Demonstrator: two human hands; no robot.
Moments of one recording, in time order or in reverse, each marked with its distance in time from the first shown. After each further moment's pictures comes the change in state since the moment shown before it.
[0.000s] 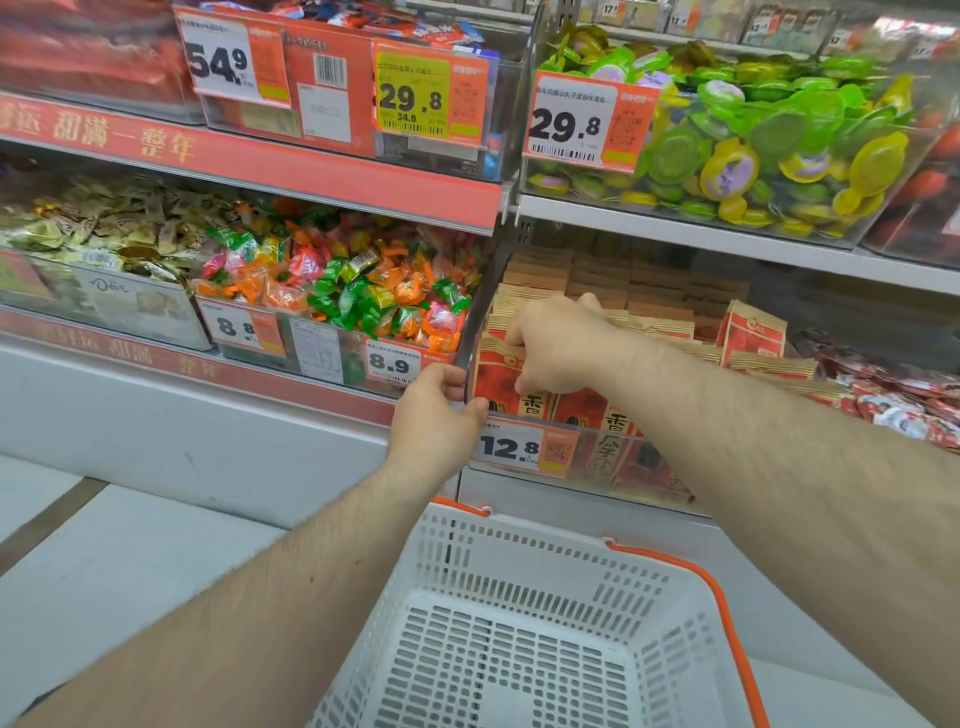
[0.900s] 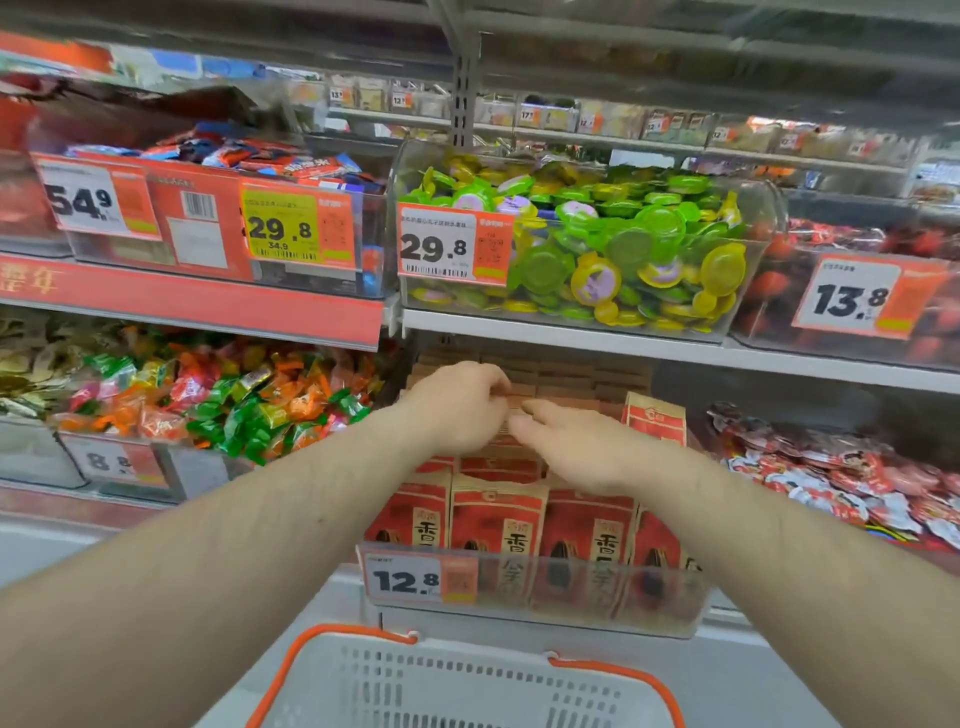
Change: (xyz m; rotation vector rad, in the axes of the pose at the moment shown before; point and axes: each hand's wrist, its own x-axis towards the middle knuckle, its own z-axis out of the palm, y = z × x) left_hand 0.082 0.130 0.066 0.689 -0.435 0.451; right_hand -0.026 0.114 0.001 0.367 -0.135 0.185
